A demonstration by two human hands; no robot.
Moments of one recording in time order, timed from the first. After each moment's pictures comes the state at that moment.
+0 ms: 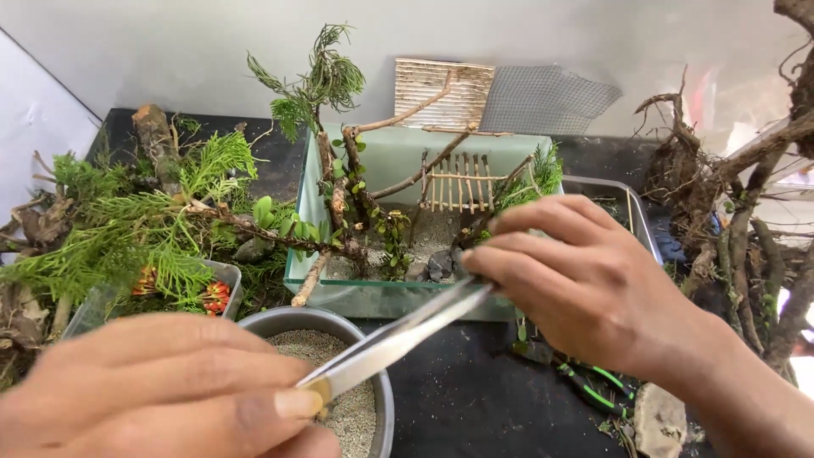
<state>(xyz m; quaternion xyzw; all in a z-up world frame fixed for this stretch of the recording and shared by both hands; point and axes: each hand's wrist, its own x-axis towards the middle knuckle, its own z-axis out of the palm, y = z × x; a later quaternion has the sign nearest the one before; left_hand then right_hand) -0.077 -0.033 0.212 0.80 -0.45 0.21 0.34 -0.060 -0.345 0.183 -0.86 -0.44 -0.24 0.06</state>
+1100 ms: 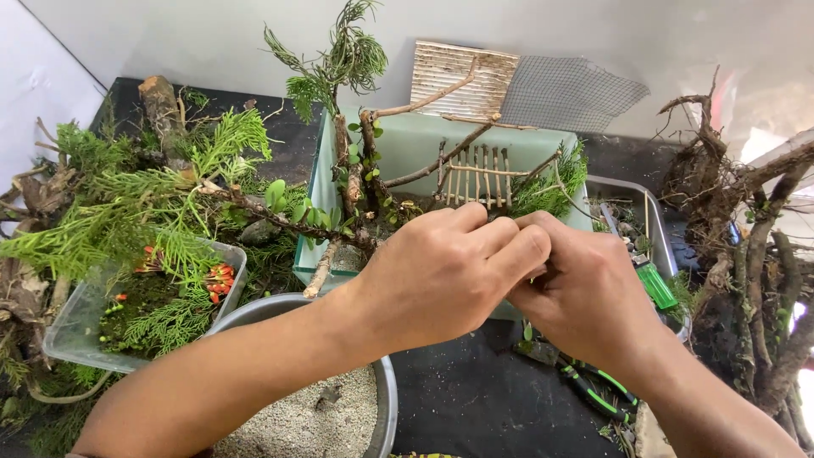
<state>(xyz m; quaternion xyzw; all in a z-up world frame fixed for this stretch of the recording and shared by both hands) -0.002 -0.152 0.133 0.74 -0.55 0.30 0.25 -0.059 -0.338 0.141 -0.96 -0.11 -0.11 0.23</state>
